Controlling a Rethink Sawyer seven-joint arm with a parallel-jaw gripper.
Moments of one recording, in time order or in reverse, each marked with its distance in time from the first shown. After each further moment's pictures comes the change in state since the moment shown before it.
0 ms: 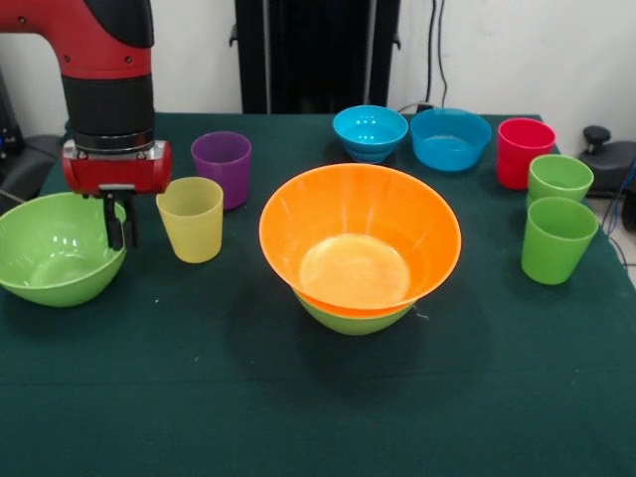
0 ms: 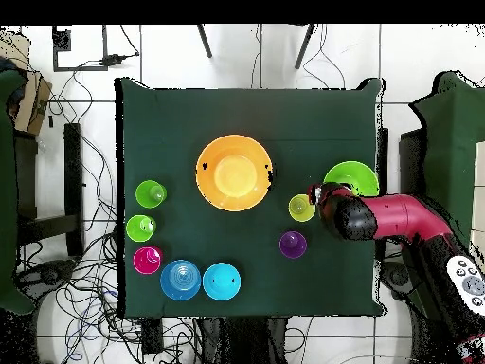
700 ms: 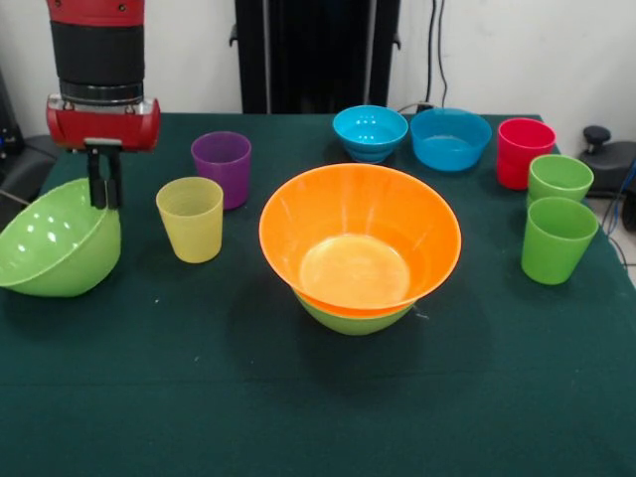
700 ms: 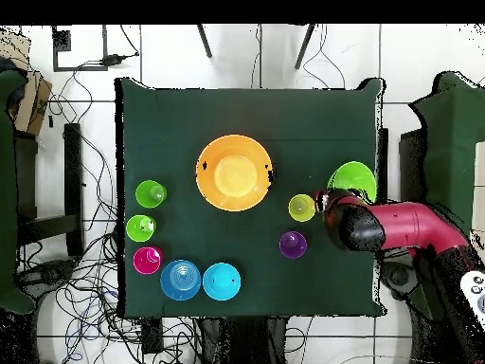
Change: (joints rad) arm 0.000 -0.136 -0.017 0.089 0.024 -0.001 0.000
